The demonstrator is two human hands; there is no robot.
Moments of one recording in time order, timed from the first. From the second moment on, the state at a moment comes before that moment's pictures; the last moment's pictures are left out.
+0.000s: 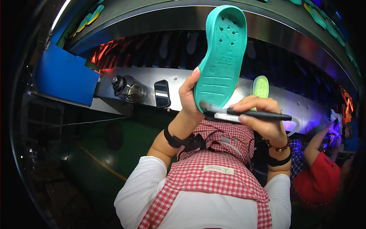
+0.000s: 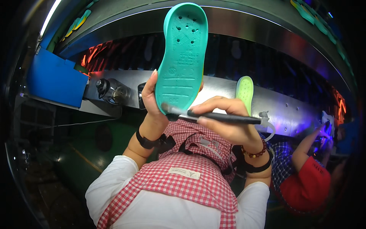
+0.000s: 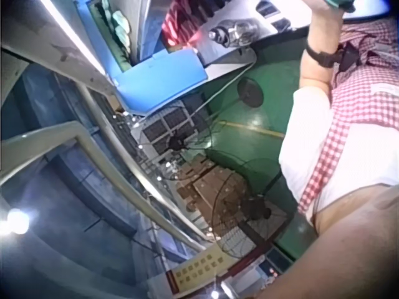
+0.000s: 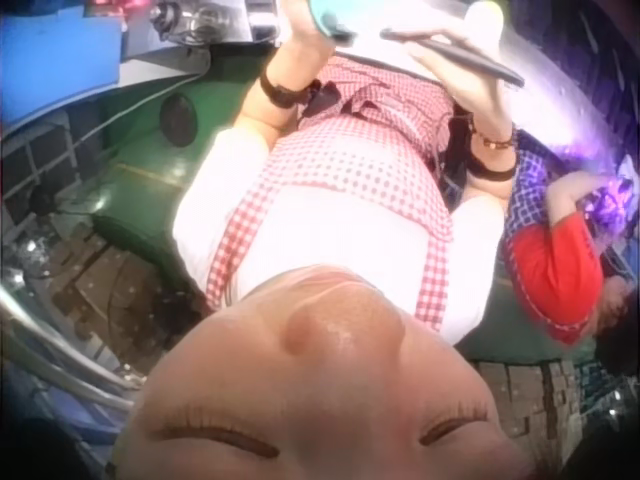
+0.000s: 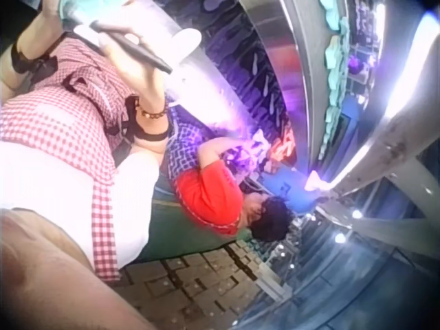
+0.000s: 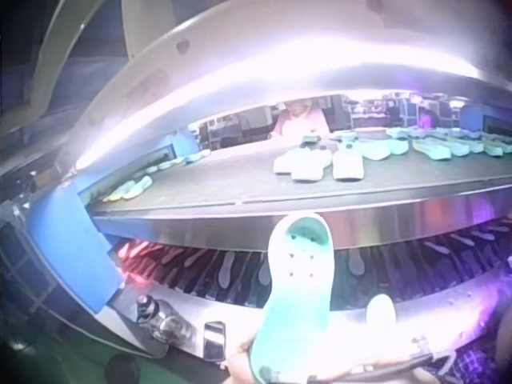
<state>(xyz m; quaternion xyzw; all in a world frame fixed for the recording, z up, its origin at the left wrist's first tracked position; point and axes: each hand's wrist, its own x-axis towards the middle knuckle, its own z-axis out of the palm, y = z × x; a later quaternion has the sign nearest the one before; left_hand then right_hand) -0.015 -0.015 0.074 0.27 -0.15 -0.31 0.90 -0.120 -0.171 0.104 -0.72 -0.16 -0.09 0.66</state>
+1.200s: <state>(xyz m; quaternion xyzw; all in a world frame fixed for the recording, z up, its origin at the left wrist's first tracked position) 0.001 0.013 0.080 0.46 -0.12 -0.55 0.69 -0.127 -0.227 0.111 -0.87 -0.27 -0.07 0.41</state>
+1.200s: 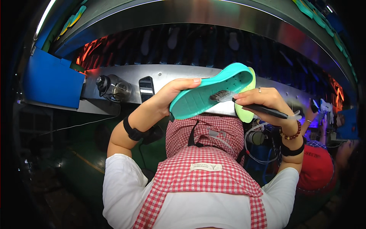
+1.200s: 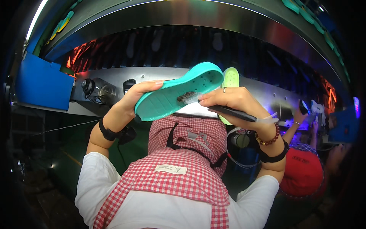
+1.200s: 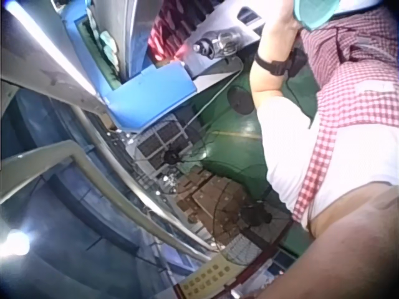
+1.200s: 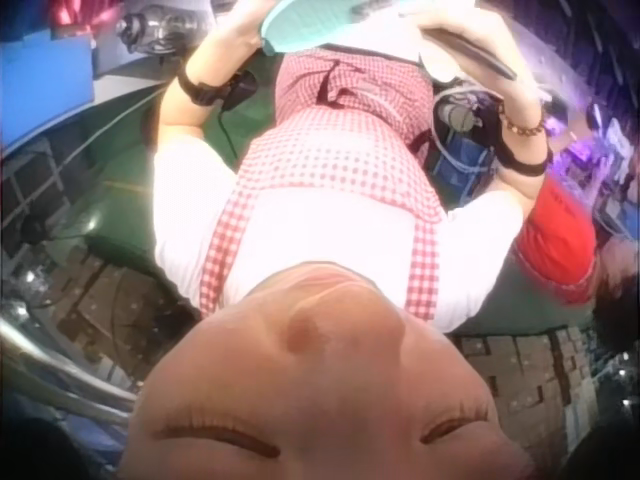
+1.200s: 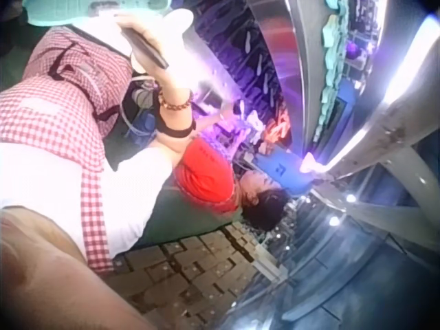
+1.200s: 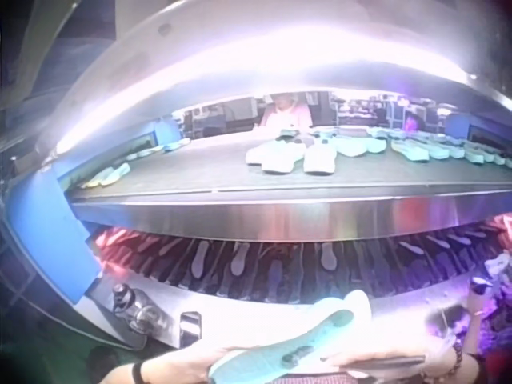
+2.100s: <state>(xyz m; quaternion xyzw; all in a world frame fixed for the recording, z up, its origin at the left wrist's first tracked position) -0.014 0.001 0.042 0.21 -0.01 -0.61 0.77 -0.132 -0.179 0.071 -0.86 -0.34 -0.26 0.30</state>
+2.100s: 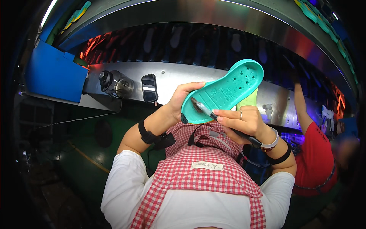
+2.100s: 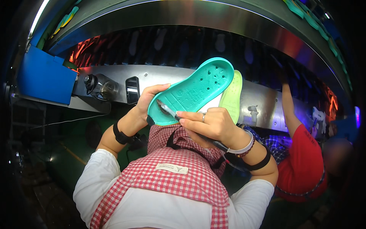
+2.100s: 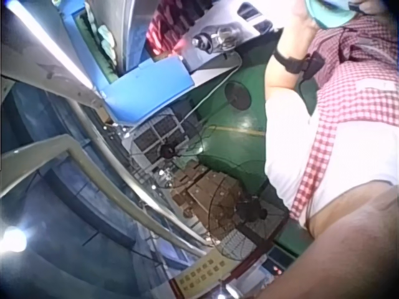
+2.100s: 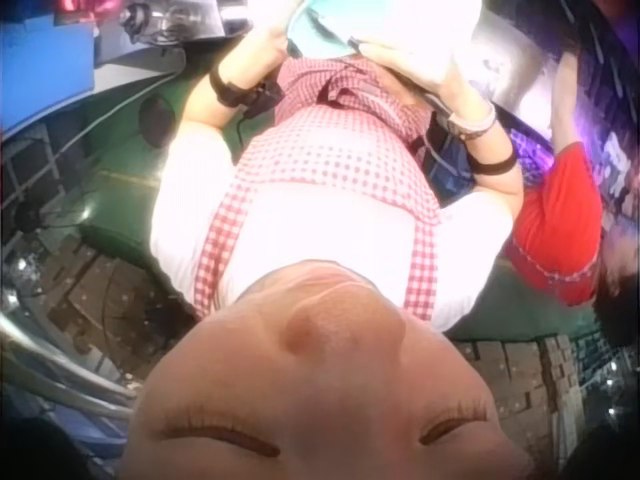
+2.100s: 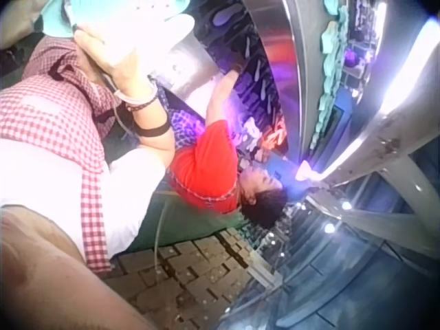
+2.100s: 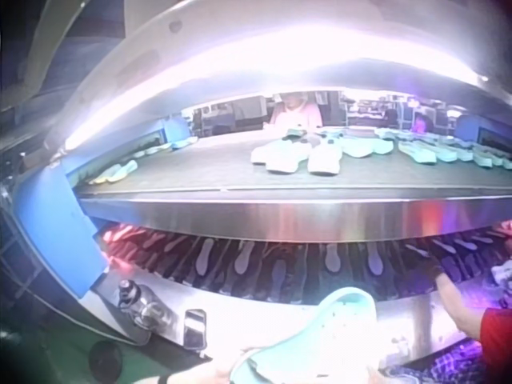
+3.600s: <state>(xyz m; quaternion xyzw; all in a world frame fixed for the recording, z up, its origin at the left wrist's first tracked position) -0.019 0.002 0.013 0.30 0.05 -0.49 0.82 -0.092 -0.164 0.022 -0.86 -0.05 -0.27 0.44</state>
